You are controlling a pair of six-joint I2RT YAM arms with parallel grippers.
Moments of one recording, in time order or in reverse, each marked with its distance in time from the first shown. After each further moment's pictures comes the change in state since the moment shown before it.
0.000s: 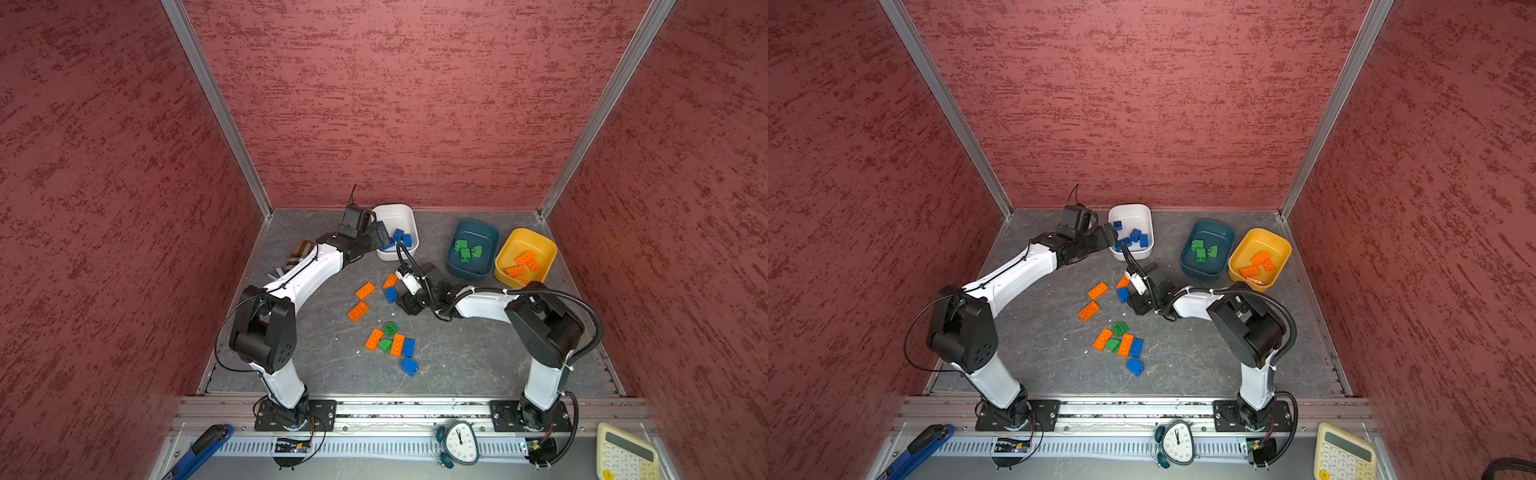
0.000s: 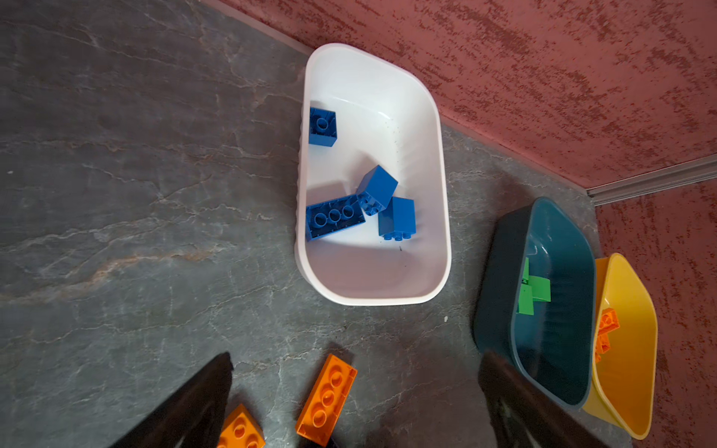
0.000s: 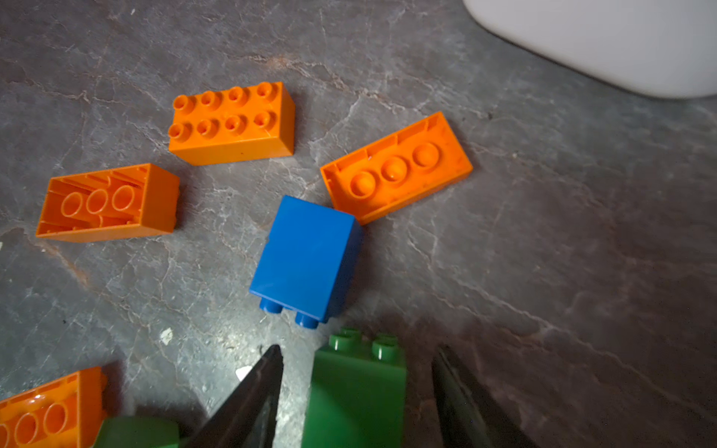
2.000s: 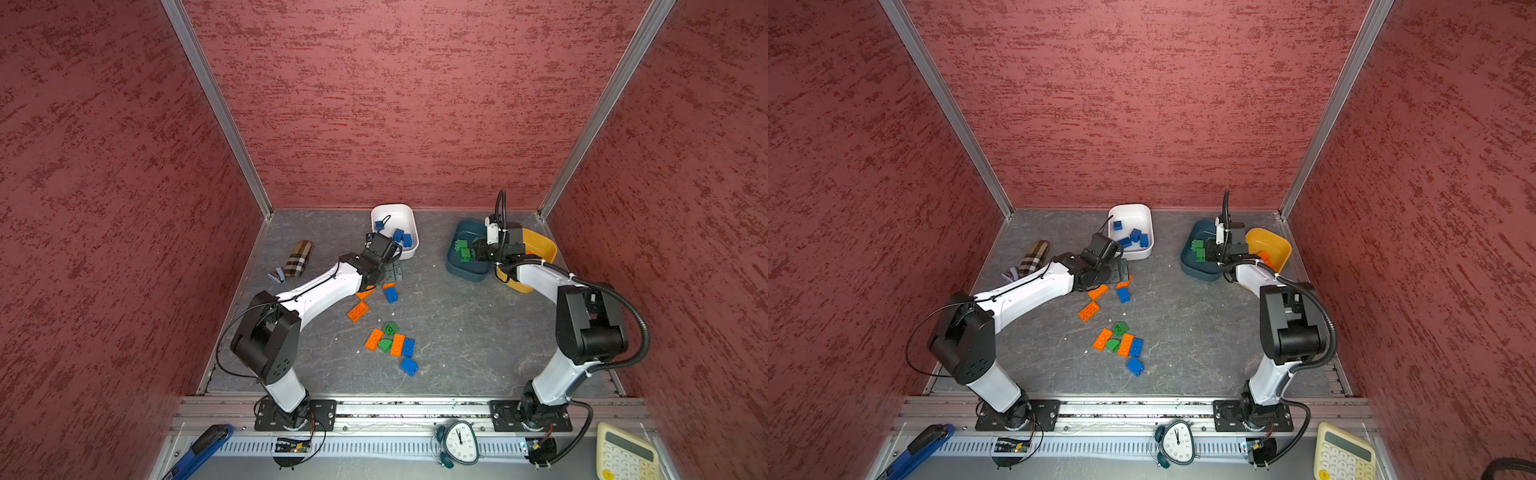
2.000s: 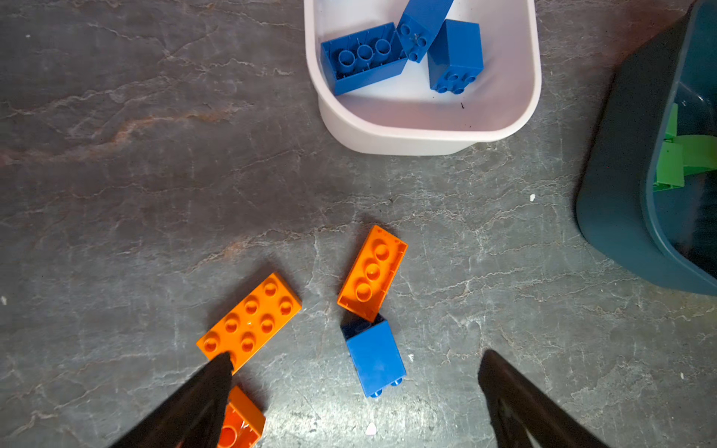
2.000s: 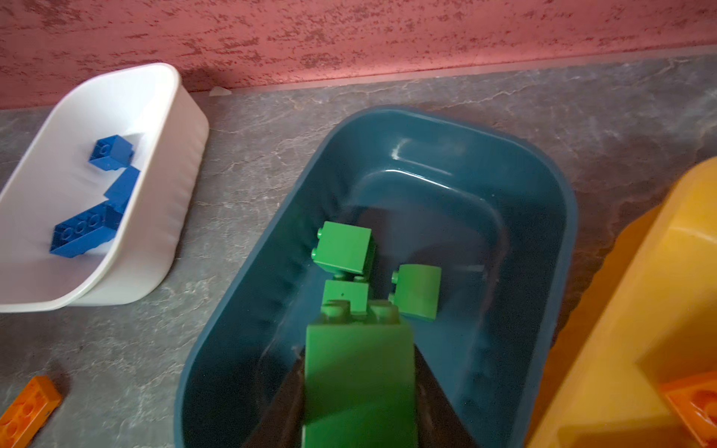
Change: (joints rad) left arm -0.226 -0.058 -0.146 -0.174 -0.202 -0.013; right arm -0.634 -0.094 0.122 -0.057 0.015 0.061
